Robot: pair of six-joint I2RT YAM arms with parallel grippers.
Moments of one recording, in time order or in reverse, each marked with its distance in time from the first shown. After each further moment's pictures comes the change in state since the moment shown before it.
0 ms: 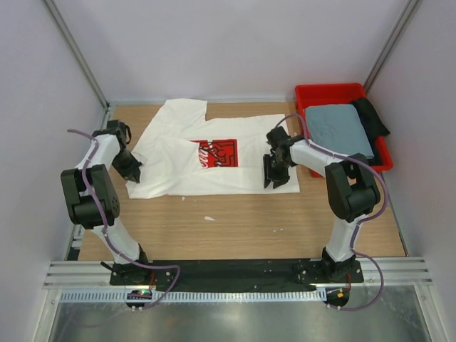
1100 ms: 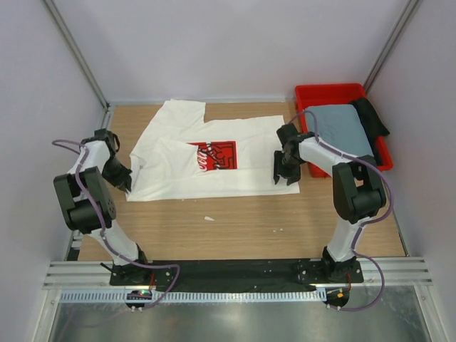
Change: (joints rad) left arm 0.124 0.023 -0.071 -0.026 -0.033 -0.073; right arm -0.079 -0.025 -0.014 -0.051 0.121 0.005
